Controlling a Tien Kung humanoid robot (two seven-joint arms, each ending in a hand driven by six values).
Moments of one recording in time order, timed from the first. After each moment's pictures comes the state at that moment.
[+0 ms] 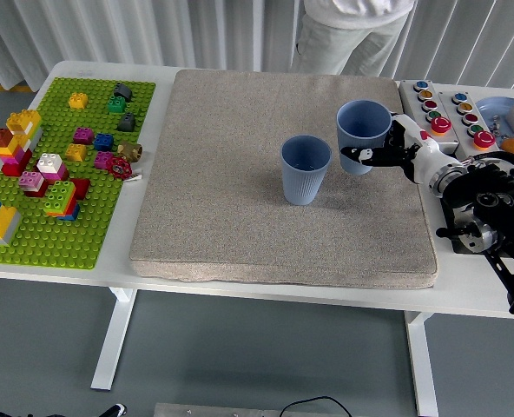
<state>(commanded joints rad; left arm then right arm) -0.21 0.14 -0.15 -0.35 0.26 -0.13 0.12 0.71 -0.20 0.84 0.99 -0.87 -0.07 -0.09</state>
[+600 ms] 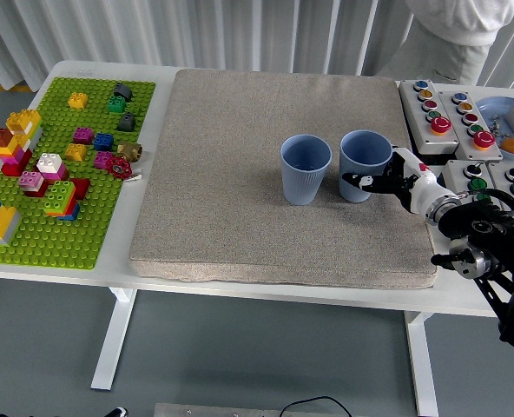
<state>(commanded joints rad) -0.20 0.14 -0.17 -0.35 0.28 -0.14 0.13 0.63 -0.17 0.86 0.95 -0.84 -0.07 -0.06</state>
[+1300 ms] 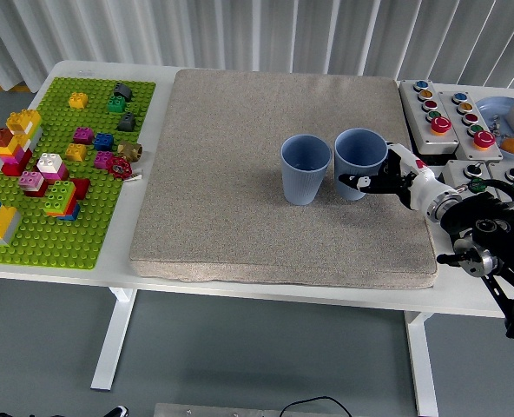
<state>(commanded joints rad) -0.21 0.13 -0.17 -0.35 0.28 -0.14 0.13 0.64 -0.18 0.88 0.97 -0.91 0.01 -0.05</state>
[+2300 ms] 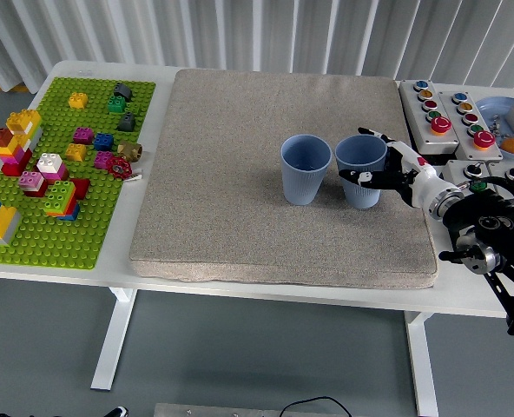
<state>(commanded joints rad) -0.20 0.13 -0.17 -0.35 0.28 -0.14 0.13 0.64 -0.19 0.90 0.97 -0.92 0.02 -0.06</state>
